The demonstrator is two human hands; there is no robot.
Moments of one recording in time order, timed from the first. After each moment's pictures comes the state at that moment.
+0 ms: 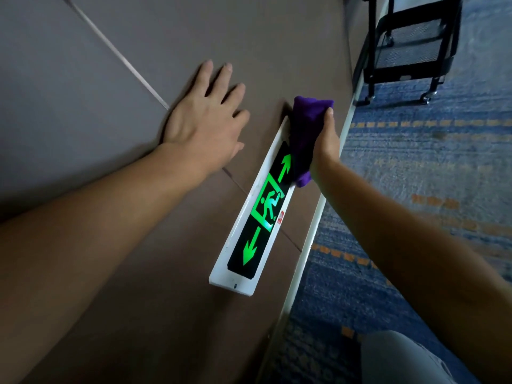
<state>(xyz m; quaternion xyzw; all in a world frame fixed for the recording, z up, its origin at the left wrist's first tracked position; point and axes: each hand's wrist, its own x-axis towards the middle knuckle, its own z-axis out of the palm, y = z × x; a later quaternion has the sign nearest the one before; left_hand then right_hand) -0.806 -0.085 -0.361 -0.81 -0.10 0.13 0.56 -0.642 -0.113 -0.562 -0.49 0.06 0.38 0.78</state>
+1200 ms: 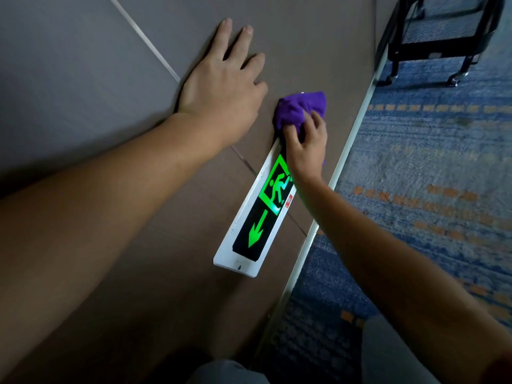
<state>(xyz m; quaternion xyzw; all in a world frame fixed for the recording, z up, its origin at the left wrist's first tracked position) -0.797 -0.081 -0.367 -0.83 -0.10 0.09 0.53 -0.720 -0.101 -0.580 -0.64 -0.19 0.13 0.73</state>
